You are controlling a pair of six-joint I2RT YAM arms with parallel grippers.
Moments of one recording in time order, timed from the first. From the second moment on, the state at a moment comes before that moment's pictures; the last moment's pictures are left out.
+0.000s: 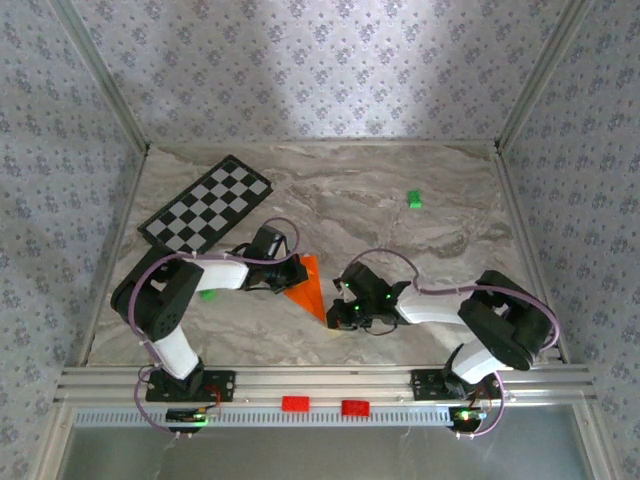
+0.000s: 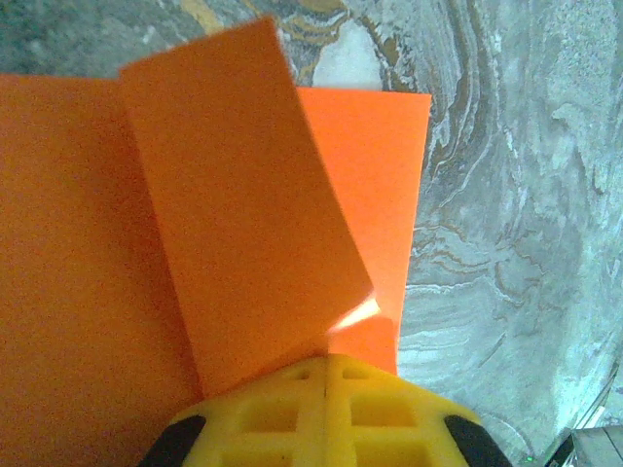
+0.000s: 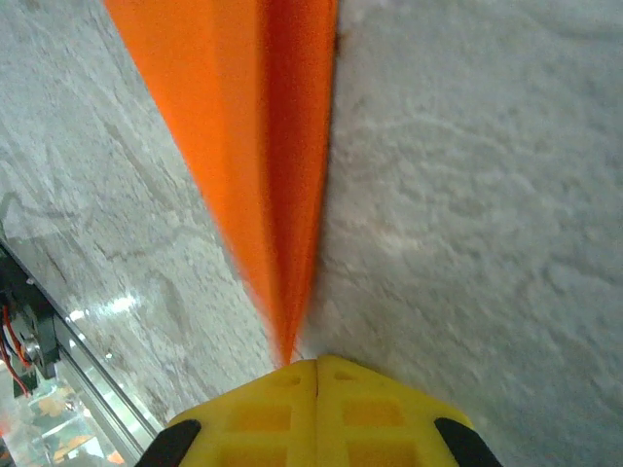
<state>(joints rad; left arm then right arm) -0.60 1.70 0.71 0.05 0.42 -0.94 0.89 1.50 0.54 -0.02 -0.42 0.83</state>
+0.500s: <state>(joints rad) -0.60 1.70 0.71 0.05 0.42 -0.94 0.79 1.54 0.76 -0.09 -0.46 0.85</state>
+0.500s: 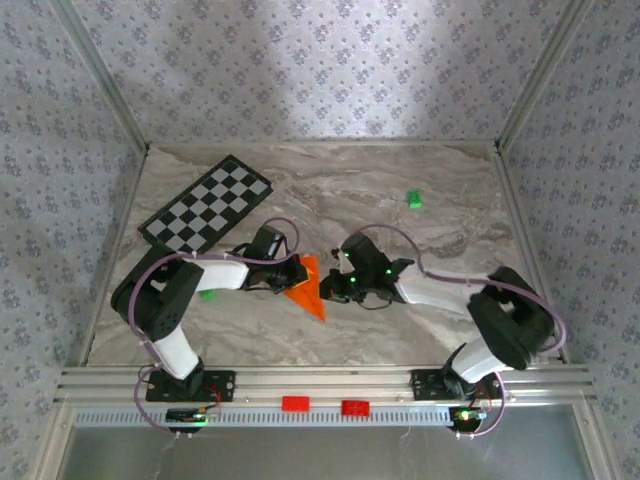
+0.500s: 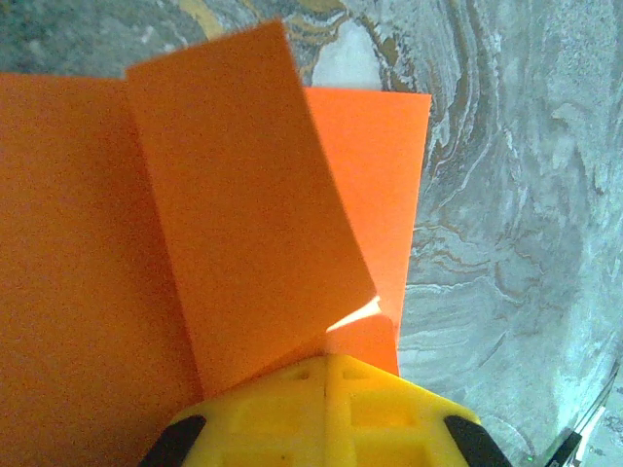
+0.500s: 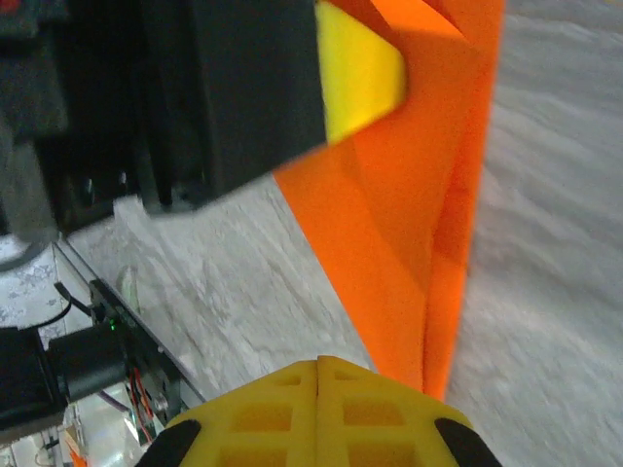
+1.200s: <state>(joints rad) -0.60 1.70 0.73 0.03 0.42 -0.93 0.80 1.79 0.84 -0.05 -0.46 0.87</state>
